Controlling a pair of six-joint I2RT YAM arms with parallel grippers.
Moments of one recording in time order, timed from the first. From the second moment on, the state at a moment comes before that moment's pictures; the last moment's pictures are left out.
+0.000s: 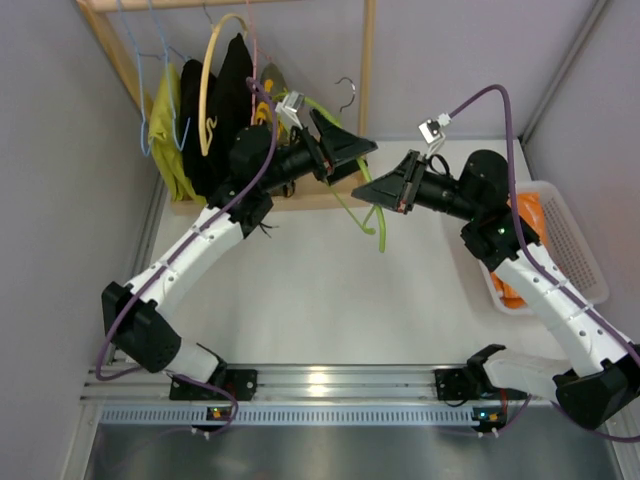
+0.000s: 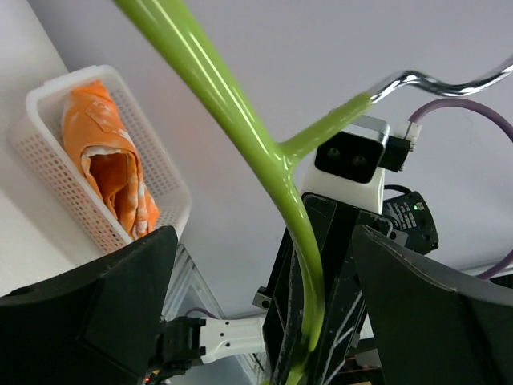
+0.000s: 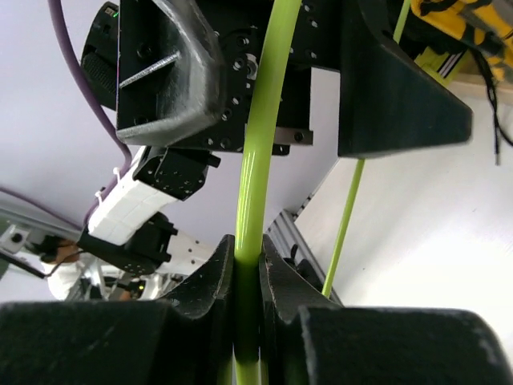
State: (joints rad) left arm -0.57 1.50 1.44 0.18 0.56 -1.25; right arm 0.51 1.13 1.21 -0.04 -0.63 0.94
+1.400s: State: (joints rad) left arm -0.51 1.31 1.41 0.05 0.66 -0.81; right arm 0.37 1.02 1.25 -0.15 -0.55 0.74
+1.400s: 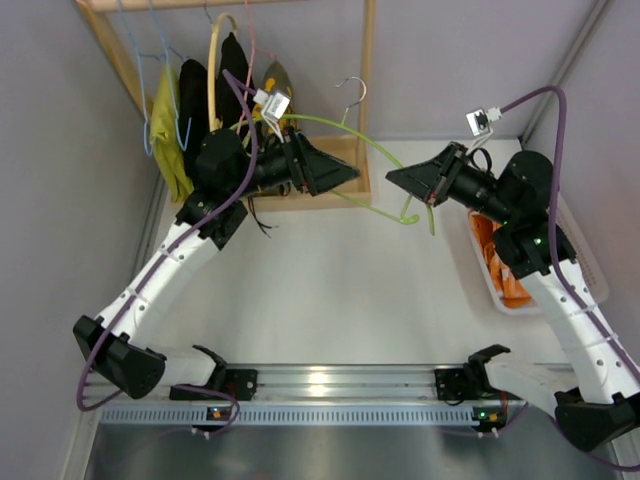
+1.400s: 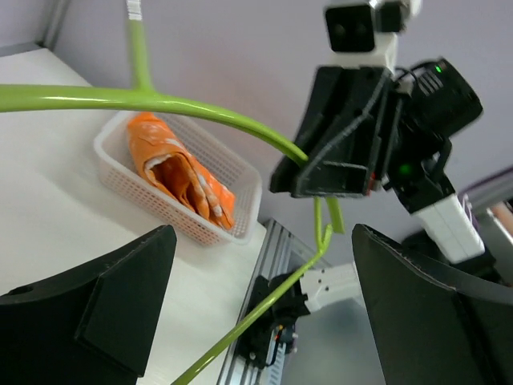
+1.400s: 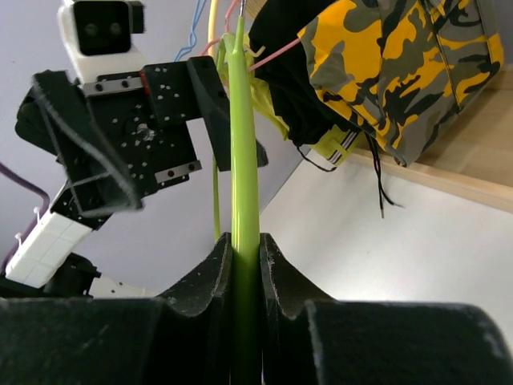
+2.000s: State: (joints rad) left arm -0.54 1.31 1.46 0.18 0.84 -0.57; right arm 0.38 1.04 1.25 -0.25 -0.45 0.65
